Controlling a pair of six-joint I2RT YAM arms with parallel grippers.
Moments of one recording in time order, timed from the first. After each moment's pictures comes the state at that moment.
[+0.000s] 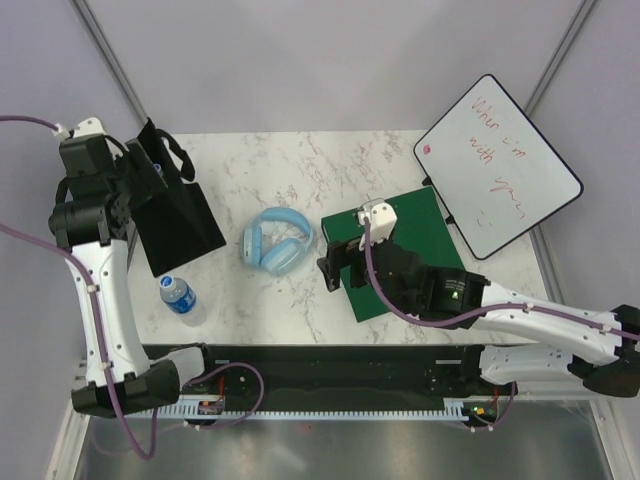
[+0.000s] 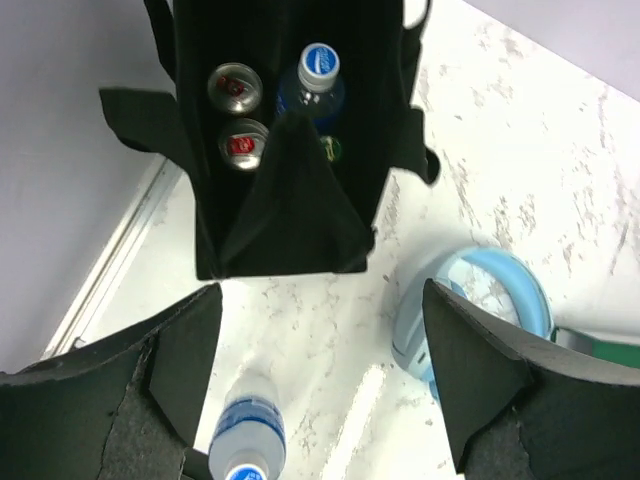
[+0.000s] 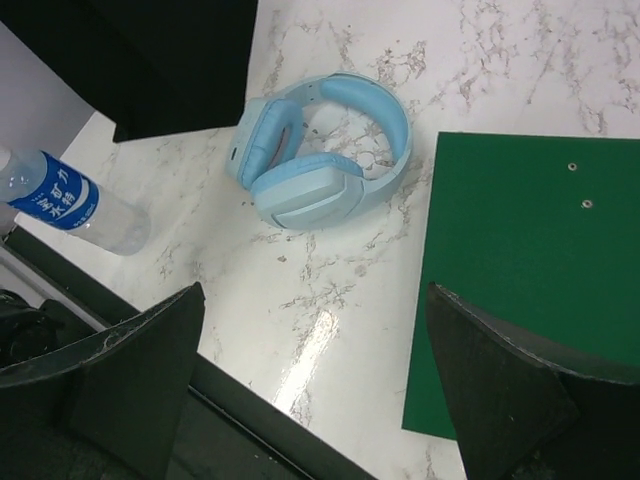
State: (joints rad) left arm 0.23 1.19 1.66 -1.01 -0.13 -0.24; right arm 1.23 1.10 1.10 -0.39 0.59 0.50
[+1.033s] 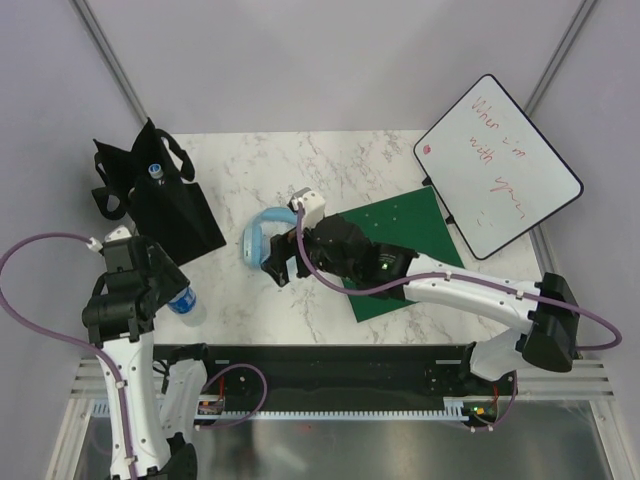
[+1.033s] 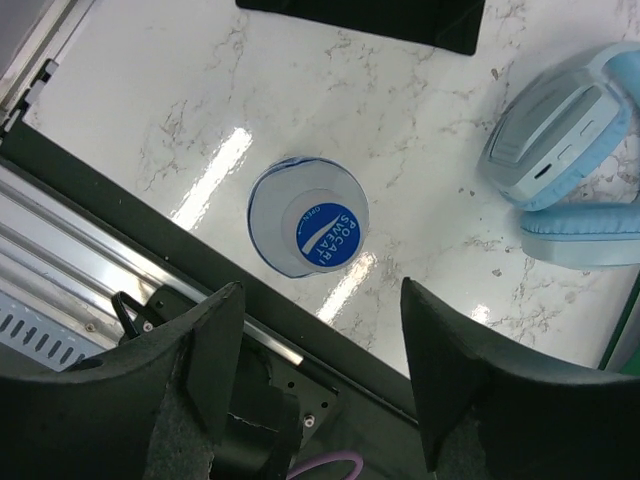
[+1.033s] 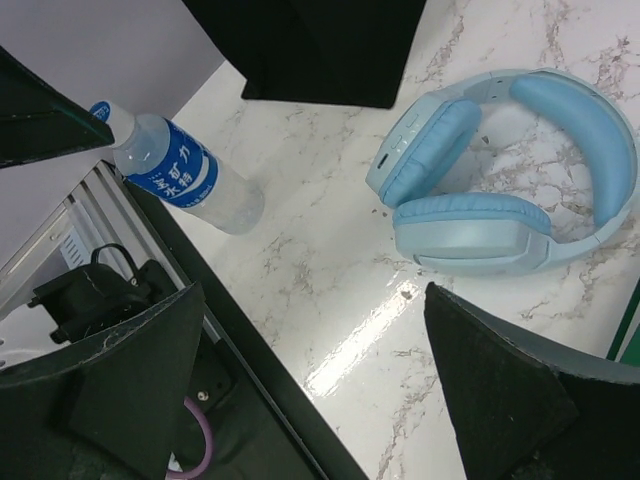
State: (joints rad) left arm 0.20 0.67 1.09 -1.28 -0.19 -0.45; right arm 1.12 1.49 1.26 -0.12 0.13 0.45
